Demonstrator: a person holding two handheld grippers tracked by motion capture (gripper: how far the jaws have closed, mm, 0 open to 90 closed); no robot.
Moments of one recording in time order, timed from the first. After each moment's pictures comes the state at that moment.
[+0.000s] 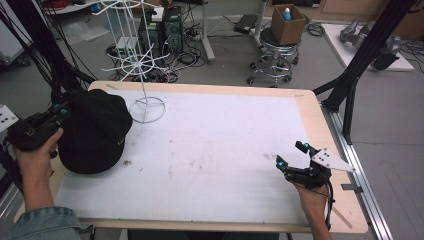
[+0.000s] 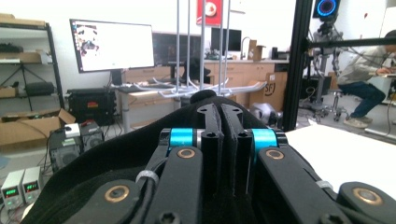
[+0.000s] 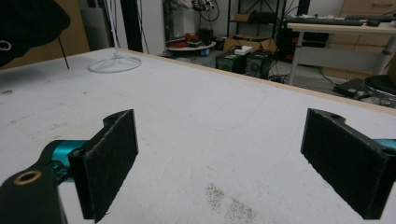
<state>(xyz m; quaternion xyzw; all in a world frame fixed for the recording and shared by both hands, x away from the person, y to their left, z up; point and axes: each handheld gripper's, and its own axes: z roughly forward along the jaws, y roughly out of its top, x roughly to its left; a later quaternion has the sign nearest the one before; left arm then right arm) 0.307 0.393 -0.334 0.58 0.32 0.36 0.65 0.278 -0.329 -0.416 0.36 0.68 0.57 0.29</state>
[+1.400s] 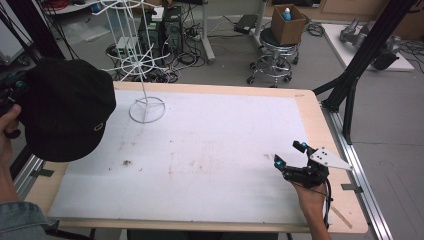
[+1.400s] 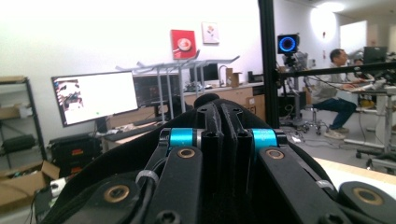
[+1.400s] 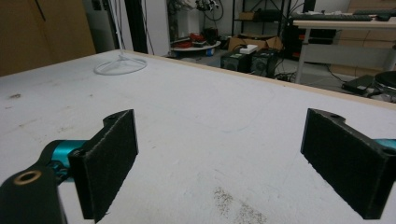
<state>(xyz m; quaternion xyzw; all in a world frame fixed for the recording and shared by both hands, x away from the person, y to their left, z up) 0.288 0.410 -0.227 0.58 0.23 0.37 0.68 0.281 -0.325 -0.417 0.37 0.68 0.57 0.27</state>
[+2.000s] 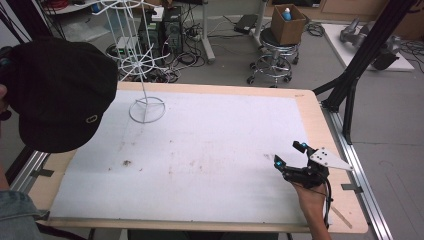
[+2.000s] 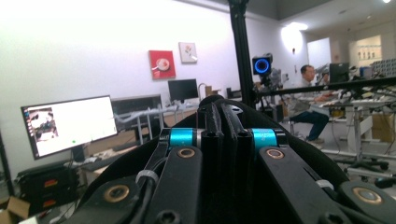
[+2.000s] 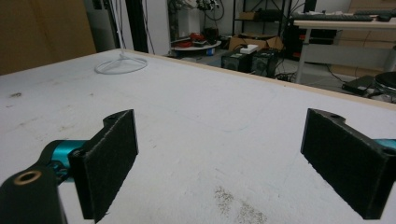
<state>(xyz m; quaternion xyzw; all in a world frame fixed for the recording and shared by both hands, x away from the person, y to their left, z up) 0.293 0.407 -0.182 0.57 0.18 0.36 0.72 0.280 -0.325 -0.416 0.37 0.68 0.57 0.27</state>
